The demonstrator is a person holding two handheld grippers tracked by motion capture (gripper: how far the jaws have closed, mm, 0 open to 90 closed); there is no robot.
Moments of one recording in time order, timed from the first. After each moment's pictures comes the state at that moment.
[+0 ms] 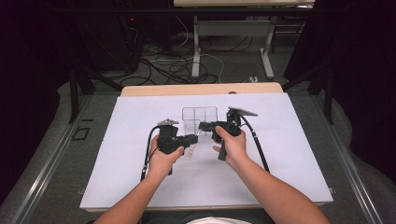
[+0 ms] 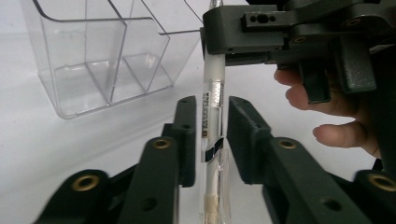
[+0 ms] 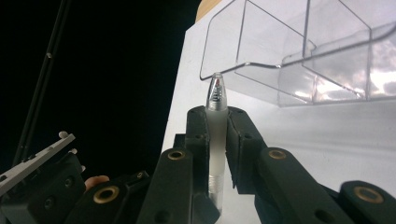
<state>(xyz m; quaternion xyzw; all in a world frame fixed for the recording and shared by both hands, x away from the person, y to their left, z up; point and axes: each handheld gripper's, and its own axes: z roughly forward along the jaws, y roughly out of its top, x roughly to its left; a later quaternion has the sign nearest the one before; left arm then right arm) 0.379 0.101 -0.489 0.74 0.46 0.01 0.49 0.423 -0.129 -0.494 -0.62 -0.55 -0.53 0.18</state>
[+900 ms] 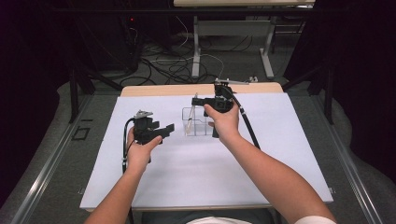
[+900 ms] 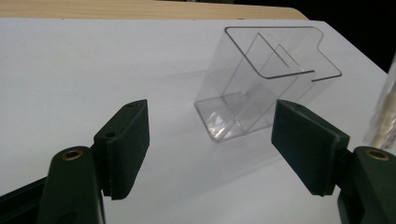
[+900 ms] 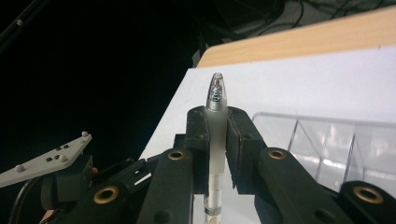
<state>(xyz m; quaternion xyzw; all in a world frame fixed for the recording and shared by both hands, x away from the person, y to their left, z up) 0.409 0.173 -0.490 0.71 0.52 0.14 0.46 0.451 -0.094 -0.408 -0.54 -0.64 -0.54 0.01</state>
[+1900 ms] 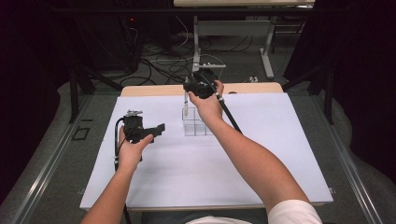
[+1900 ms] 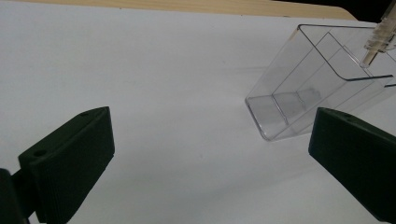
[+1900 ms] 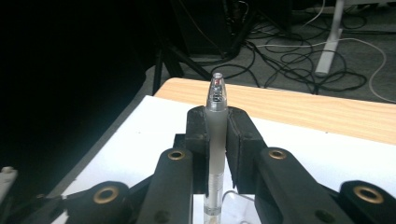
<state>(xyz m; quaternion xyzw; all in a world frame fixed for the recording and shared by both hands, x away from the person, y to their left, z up) 0.418 0.200 -0.497 0.69 0.56 0.16 0.42 0.486 -0.047 -0.387 -0.50 -0.69 -0.50 -0.16</state>
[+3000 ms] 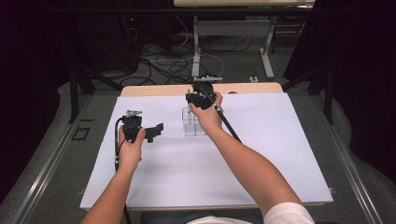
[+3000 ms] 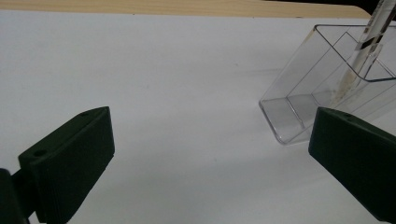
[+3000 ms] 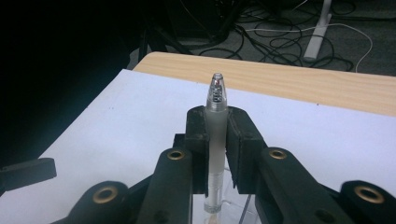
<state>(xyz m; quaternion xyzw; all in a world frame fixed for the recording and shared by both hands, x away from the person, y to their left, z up) 0.419 0.201 -0.498 0.69 0.56 0.18 0.41 0.490 -0.047 -0.436 -0.50 -0.70 -0.47 -0.17</state>
